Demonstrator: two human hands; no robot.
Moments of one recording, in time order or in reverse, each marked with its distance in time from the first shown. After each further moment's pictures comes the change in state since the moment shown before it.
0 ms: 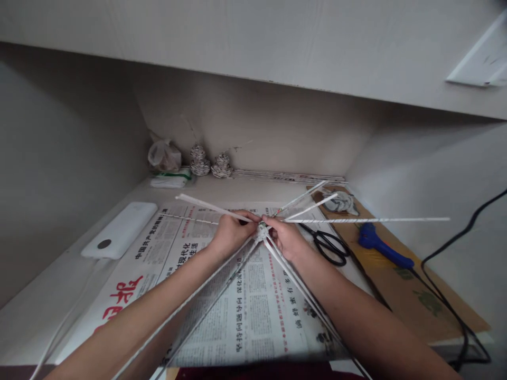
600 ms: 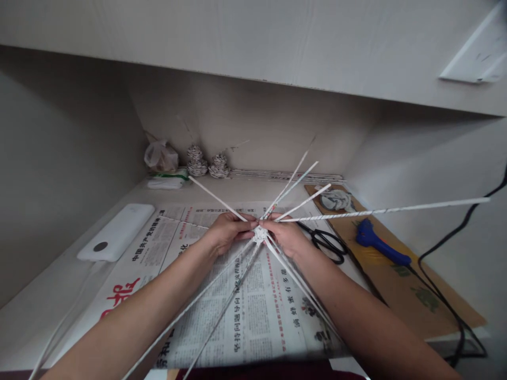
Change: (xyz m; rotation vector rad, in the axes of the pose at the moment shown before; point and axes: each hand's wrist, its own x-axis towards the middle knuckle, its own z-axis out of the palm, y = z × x) left_hand 0.004 0.009 -0.007 -0.490 -0.077 -0.473; right_hand 0.002 -0.002 -0.008 -0.162 -0.065 -0.176
